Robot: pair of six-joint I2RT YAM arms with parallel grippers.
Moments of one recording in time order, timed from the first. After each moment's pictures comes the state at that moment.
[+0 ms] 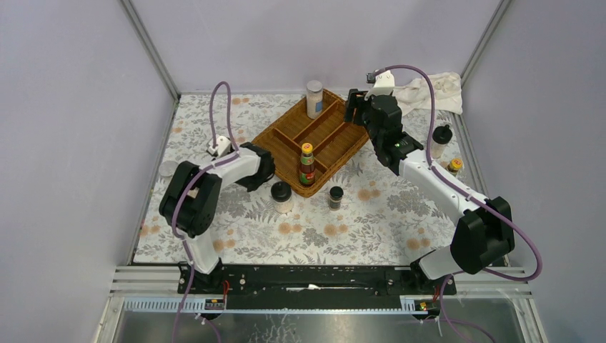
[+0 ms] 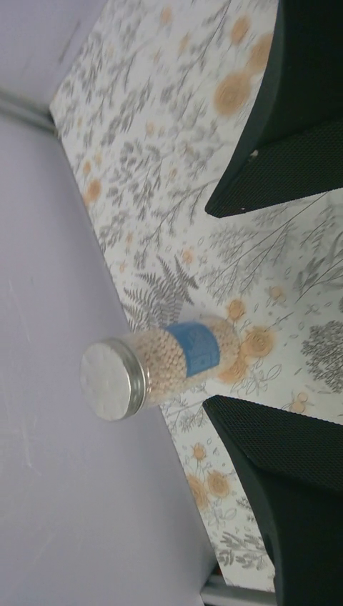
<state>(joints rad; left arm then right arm) -0.42 1.81 1.13 -1.44 -1.52 -2.04 0.48 1.47 1.18 0.12 0.30 0.18</state>
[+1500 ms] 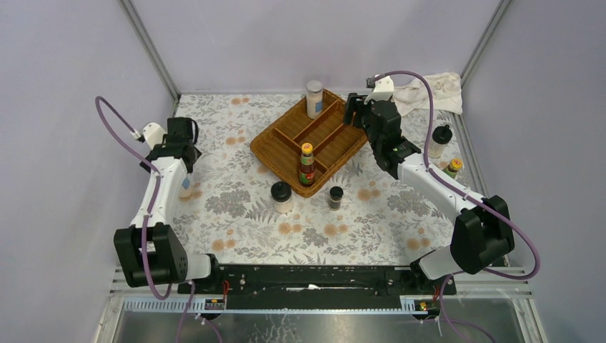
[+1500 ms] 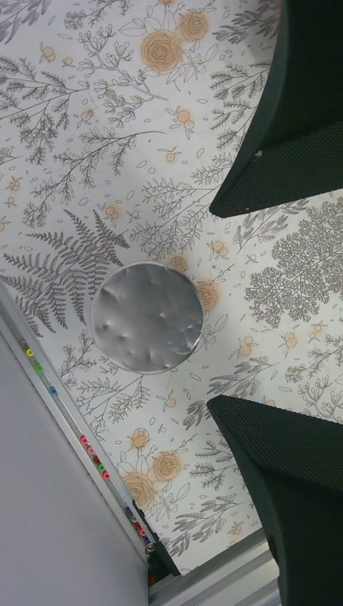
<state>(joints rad) 0.12 1.33 1.10 -0.77 -0.62 -0.72 0.49 1.47 1.12 0.21 0.30 0.17</state>
